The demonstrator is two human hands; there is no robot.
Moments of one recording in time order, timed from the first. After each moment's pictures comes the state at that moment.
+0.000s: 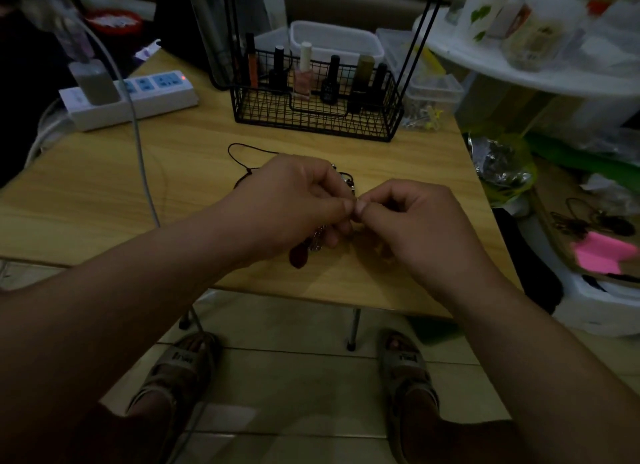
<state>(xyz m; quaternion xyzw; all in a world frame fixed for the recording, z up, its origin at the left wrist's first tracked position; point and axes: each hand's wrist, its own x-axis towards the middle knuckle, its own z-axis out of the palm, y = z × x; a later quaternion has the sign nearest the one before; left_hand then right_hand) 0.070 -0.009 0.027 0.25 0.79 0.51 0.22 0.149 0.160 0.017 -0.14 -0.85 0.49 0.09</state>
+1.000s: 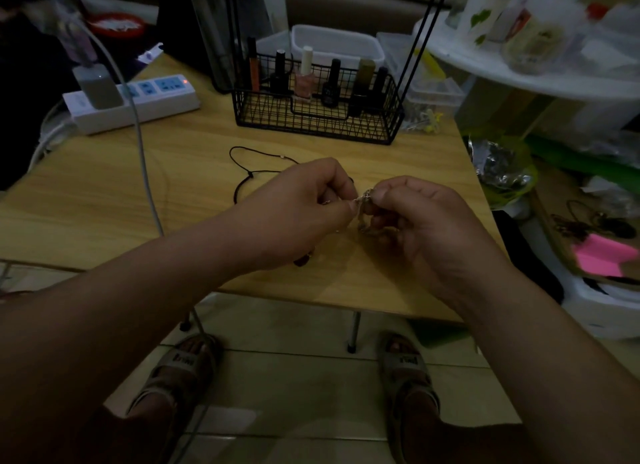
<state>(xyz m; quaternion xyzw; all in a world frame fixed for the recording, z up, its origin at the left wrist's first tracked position) 0.069 -0.009 0.019 0.31 0.79 0.49 0.19 0.147 0.162 0.025 -0.17 -0.70 0.69 0.05</state>
